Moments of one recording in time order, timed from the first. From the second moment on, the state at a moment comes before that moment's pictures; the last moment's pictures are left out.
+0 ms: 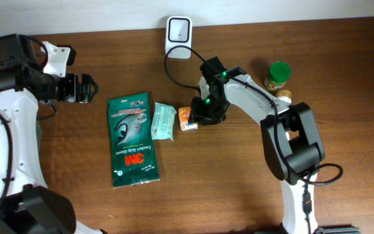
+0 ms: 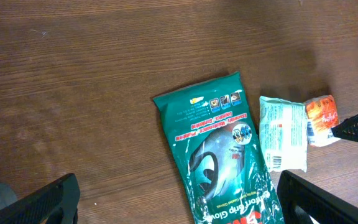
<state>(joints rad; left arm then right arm) 0.24 1.74 1.70 -1.10 0.34 0.32 0.38 2.19 1.61 -0.88 -0.47 0.38</state>
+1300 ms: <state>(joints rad) 0.24 1.74 1.70 -1.10 0.34 0.32 0.15 1.96 1.61 -0.89 -1.52 0.11</state>
